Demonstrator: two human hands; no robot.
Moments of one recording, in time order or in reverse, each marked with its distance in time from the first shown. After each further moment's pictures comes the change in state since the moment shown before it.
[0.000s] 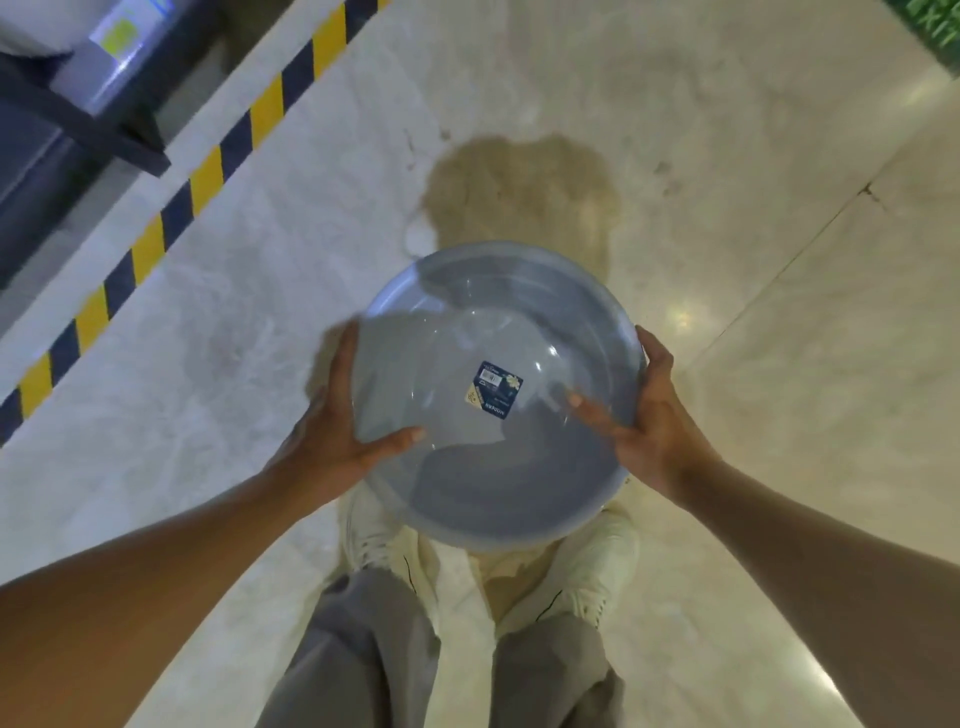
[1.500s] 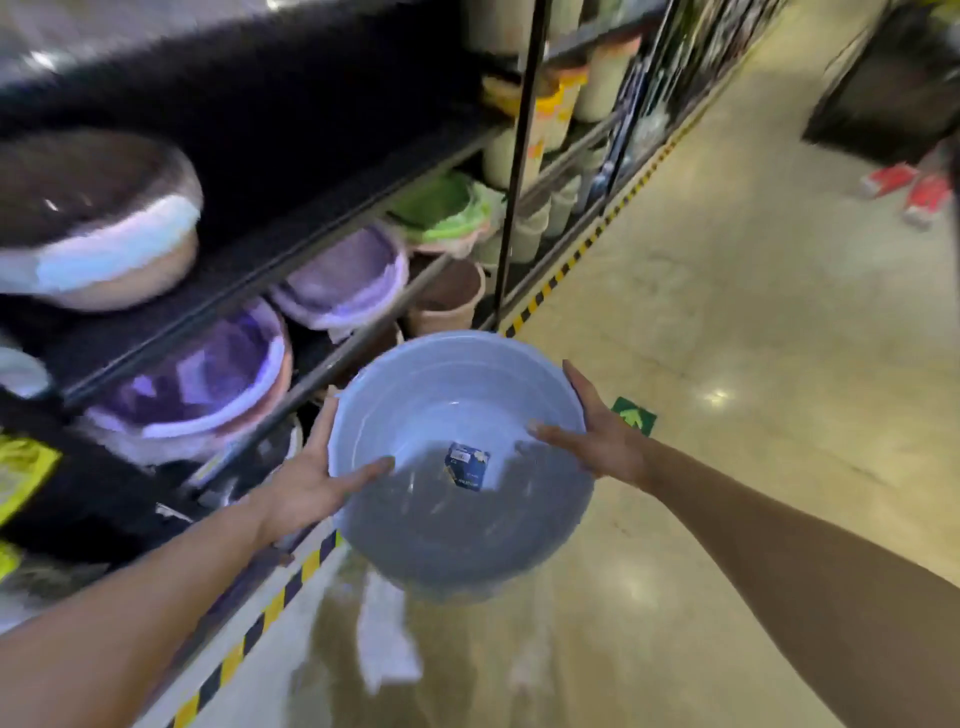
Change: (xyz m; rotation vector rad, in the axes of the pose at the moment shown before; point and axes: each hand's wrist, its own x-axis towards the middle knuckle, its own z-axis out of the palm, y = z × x) left_hand -0.265 0.534 -0.468 -0.009 0.113 0.302; right_hand -0.296 -0.634 -0.360 0.074 0.073 -0.211
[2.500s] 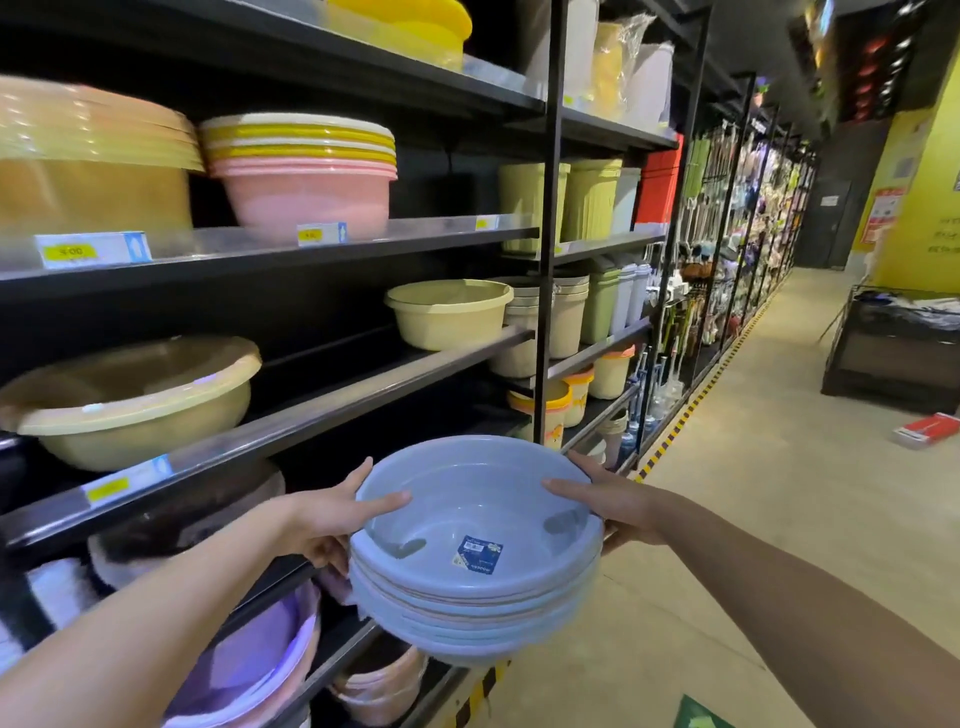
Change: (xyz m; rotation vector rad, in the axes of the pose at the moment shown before) left_hand 0.036 0.298 -0.176 0.060 -0.013 -0.124; right_hand 0.002 -0.272 -0.190 -0.070 -0.079 -0.078
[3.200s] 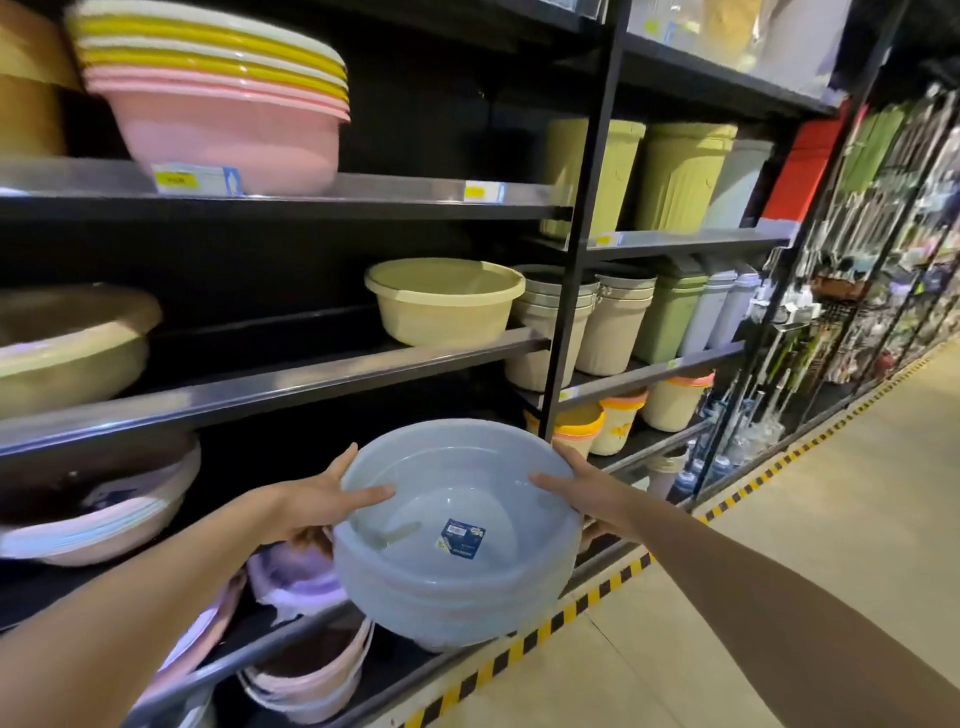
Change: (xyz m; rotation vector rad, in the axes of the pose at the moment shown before) left_hand 0.201 0.160 0.082 -0.219 0.183 -0.146; right_hand 0.257 -0.005 -0.222 -0.126 -0.159 -0.118
